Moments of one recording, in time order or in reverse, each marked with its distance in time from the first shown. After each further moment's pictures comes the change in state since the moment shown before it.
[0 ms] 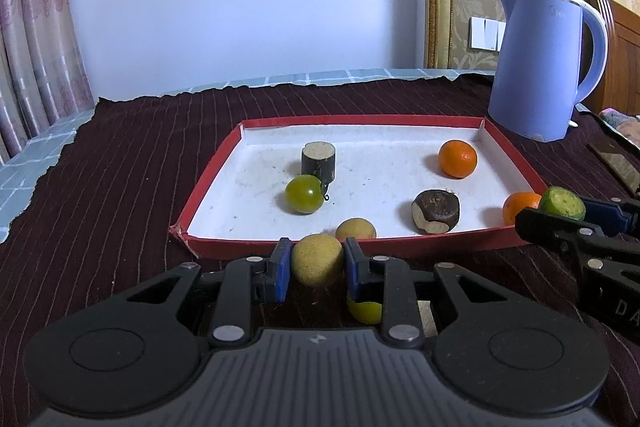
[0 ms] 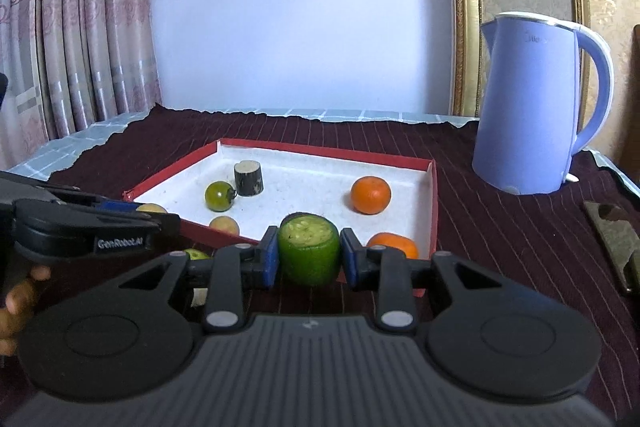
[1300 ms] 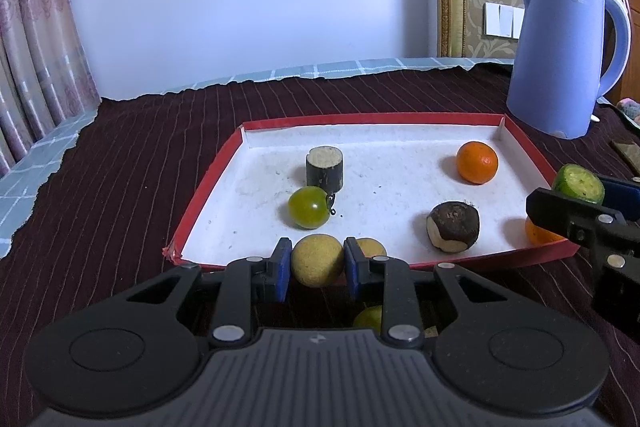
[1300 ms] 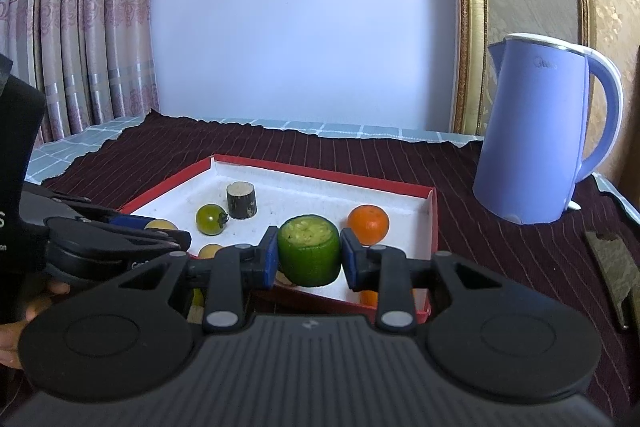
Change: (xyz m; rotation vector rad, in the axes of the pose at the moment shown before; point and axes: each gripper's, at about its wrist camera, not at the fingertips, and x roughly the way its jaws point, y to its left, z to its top) left arm 0.025 -0.008 0.019 0.017 0.045 0.049; right arm 0.015 -0.002 0.020 -0.033 -0.013 -0.007
